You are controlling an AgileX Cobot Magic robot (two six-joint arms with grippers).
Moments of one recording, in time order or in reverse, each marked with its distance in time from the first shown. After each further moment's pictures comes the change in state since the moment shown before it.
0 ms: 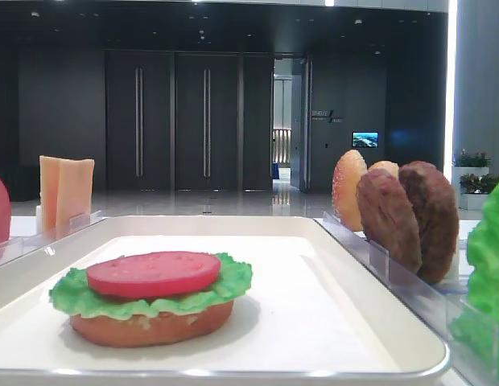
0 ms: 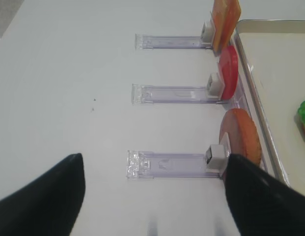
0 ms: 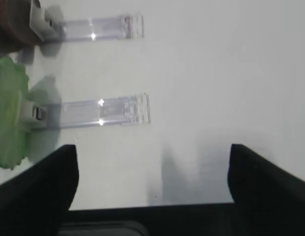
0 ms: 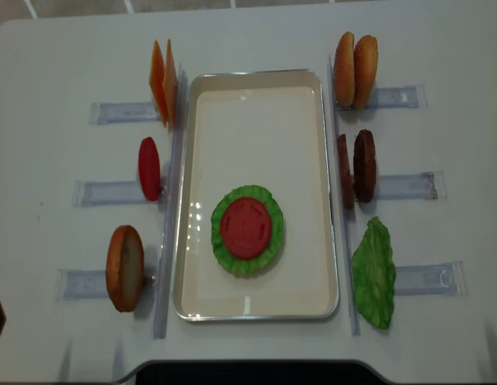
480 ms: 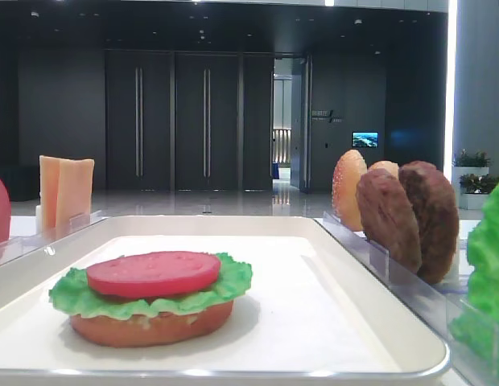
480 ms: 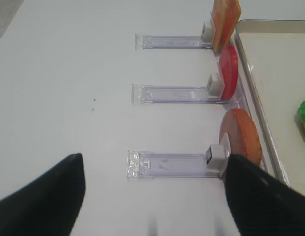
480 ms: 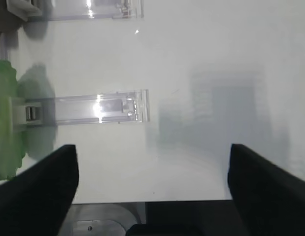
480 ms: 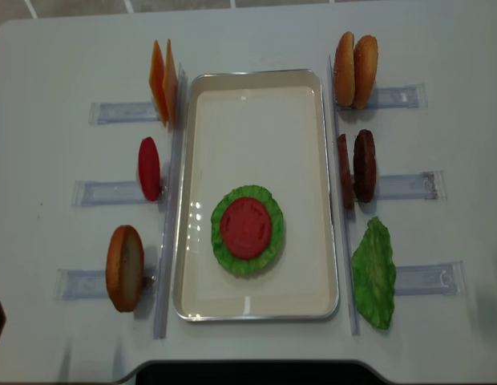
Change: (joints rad) left arm 0.000 0.000 0.000 0.000 0.000 0.000; right arm 0.000 0.505 -0.215 0.005 0.024 -0.024
